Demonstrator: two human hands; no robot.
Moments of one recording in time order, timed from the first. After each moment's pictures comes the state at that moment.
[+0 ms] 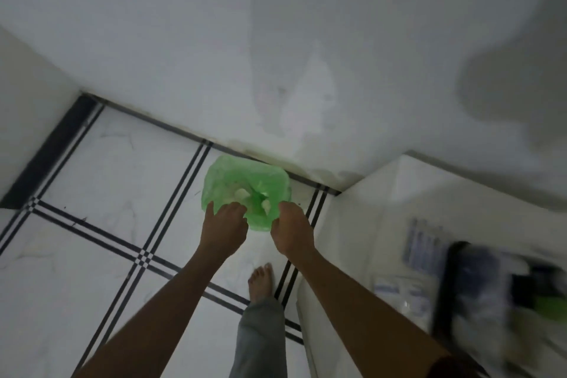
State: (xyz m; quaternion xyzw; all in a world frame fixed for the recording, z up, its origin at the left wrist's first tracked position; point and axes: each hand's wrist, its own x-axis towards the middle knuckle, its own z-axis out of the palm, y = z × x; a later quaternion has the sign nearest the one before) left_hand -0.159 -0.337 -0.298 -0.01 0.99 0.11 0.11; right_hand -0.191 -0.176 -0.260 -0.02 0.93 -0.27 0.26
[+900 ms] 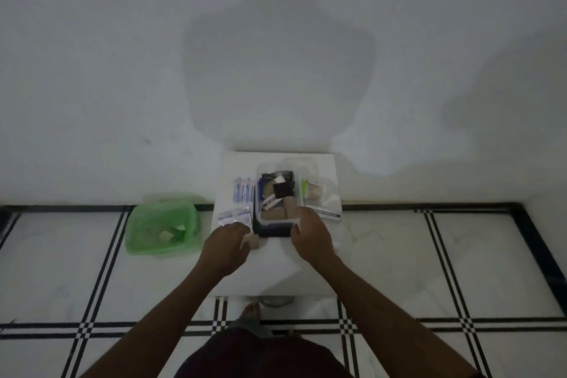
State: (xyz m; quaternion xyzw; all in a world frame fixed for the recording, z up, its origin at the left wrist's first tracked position) left_hand 0.017 -0.045 -0.031 0.22 0.95 0.18 0.10; right_hand 0.047 0.166 -0.014 0.12 0.94 -0.33 0.05
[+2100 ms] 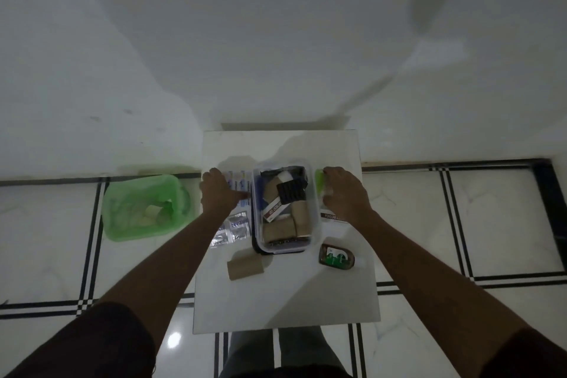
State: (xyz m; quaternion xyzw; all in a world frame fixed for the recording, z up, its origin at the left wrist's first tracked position) left_hand -0.189 -0.004 -0.154 -0.11 0.93 0.25 0.25; right_hand -0.109 0.262 -0.120 0.10 0.96 -0.20 0.17
